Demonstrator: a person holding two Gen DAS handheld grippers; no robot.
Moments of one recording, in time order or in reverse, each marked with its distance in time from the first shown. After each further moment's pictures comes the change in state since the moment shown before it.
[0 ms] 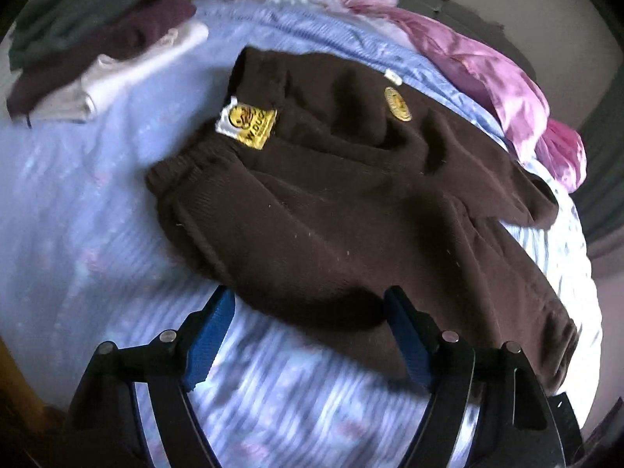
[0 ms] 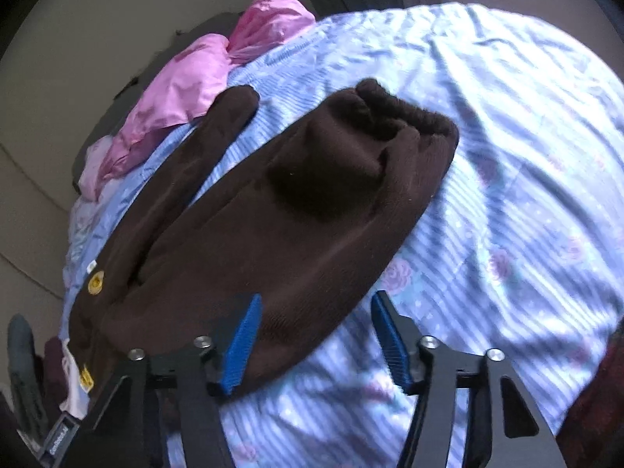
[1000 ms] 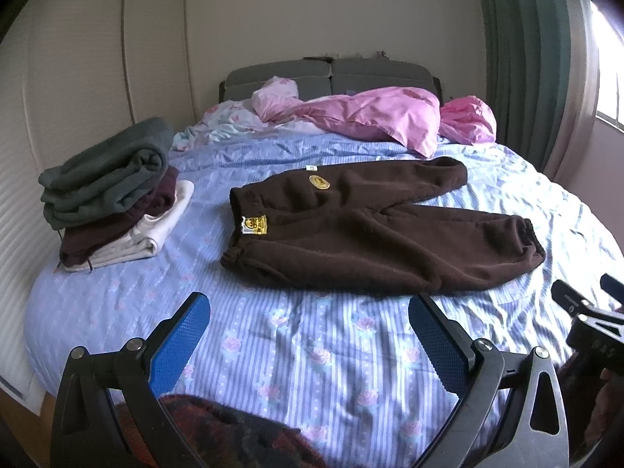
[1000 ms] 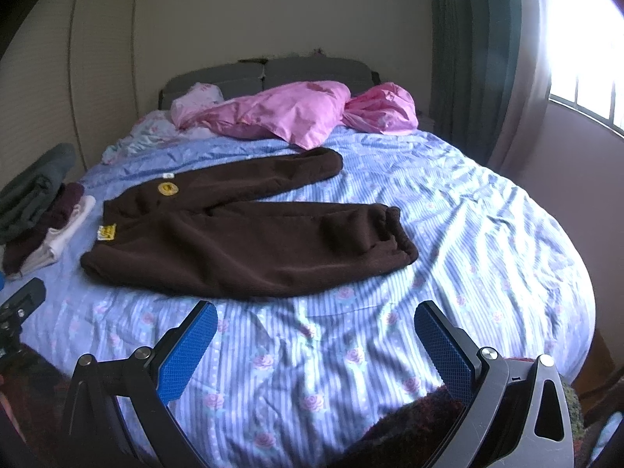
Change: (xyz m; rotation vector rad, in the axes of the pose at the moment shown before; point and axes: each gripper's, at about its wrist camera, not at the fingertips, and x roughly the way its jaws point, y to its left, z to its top) left arm -0.176 0.005 -0.101 0.482 -0.417 -0.003; right arm -0.165 0.010 -0.051 -0.676 -0.237 -0.003
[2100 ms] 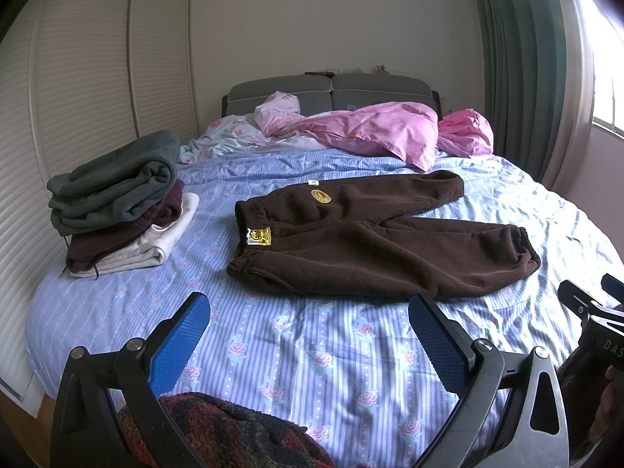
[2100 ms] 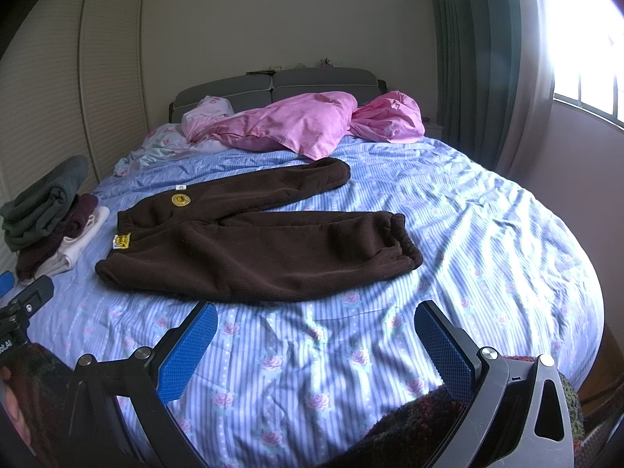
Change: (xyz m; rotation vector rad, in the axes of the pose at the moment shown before) left arm -0.022 0.003 -0.006 0.004 -0.061 -0.002; right arm -0.022 -0.008 -0.001 0.014 -0.046 0.054
